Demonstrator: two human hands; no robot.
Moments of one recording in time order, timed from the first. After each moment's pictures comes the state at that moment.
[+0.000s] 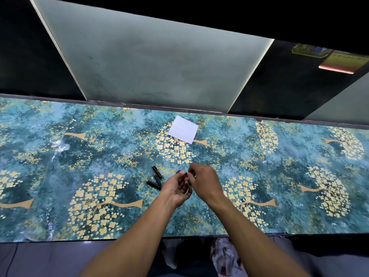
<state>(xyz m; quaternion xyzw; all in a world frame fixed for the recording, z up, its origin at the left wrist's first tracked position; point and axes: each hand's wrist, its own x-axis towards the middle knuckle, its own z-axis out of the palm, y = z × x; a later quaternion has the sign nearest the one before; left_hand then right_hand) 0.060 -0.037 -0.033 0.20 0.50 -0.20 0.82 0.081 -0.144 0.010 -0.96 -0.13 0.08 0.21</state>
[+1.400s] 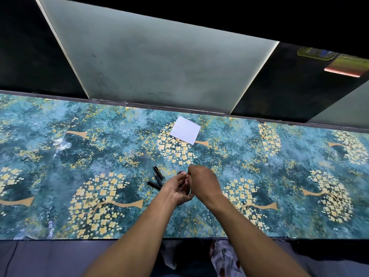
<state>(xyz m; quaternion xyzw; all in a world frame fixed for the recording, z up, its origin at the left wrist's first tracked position) 0.067 -0.031 -0.035 0.15 0.51 -0.25 0.81 0.087 -0.135 0.009 -0.97 -0.21 0.09 0.08</state>
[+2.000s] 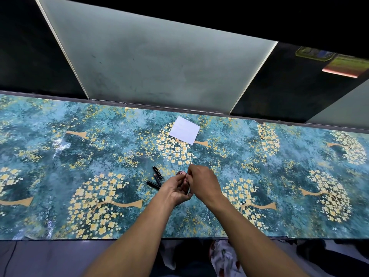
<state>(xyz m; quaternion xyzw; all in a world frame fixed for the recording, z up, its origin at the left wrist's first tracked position) 0.067 -0.029 -0.034 0.16 0.51 -0.25 0.81 0.086 -0.139 0.007 -0.97 -0.19 0.09 0.13</state>
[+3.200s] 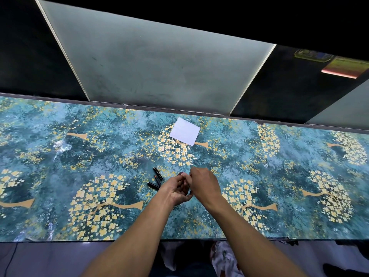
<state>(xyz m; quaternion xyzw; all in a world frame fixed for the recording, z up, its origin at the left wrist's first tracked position) 0.069 -0.027 -0.037 0.18 0.50 -0.25 0.81 0.087 -0.135 0.002 -0.98 -0.16 0.10 0.09</state>
